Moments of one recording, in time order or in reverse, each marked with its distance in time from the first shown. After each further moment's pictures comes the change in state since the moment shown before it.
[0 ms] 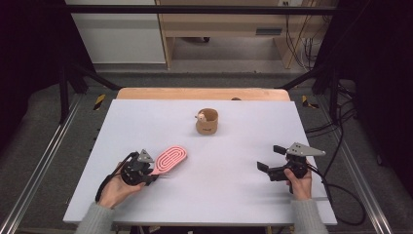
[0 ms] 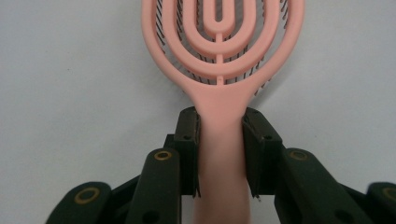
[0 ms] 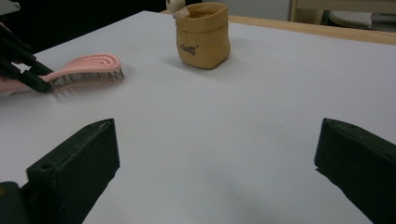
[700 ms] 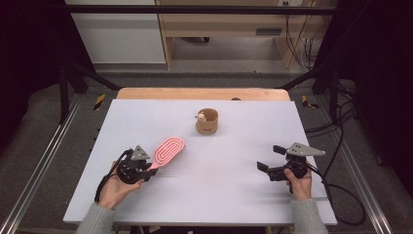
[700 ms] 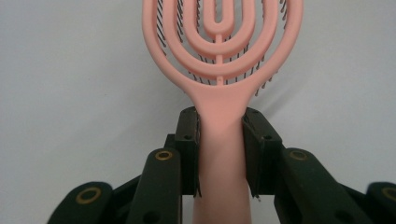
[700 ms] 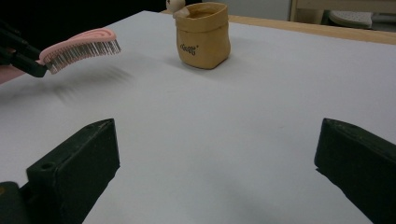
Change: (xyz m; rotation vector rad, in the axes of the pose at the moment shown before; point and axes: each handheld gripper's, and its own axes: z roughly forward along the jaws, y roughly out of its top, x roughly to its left) left arm -0.001 0.002 -0.018 -0.136 0.056 -0.048; right arm 0.000 0.000 0.000 -0.001 0.000 -0.001
